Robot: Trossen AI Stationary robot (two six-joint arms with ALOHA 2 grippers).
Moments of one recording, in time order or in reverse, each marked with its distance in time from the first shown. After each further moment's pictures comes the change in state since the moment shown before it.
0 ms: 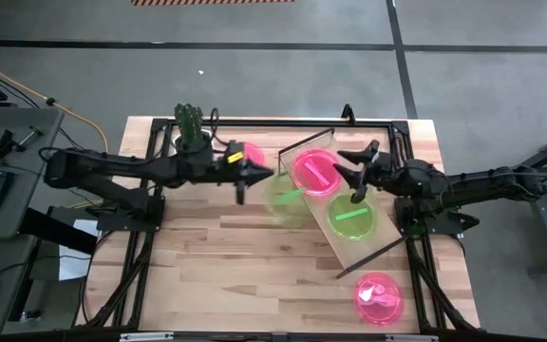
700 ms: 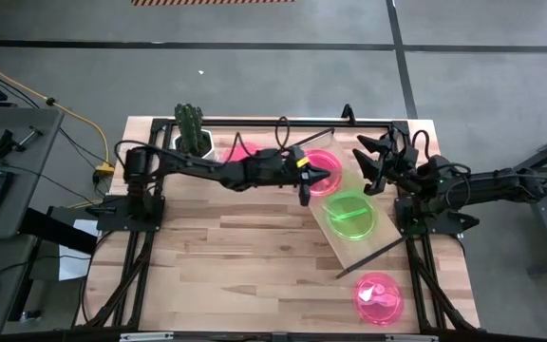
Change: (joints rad) left arm 0.012 0.673 0.457 0.226 -0.027 0.094; right arm 0.000 -0.069 0.000 0.271 -0.002 -0.135
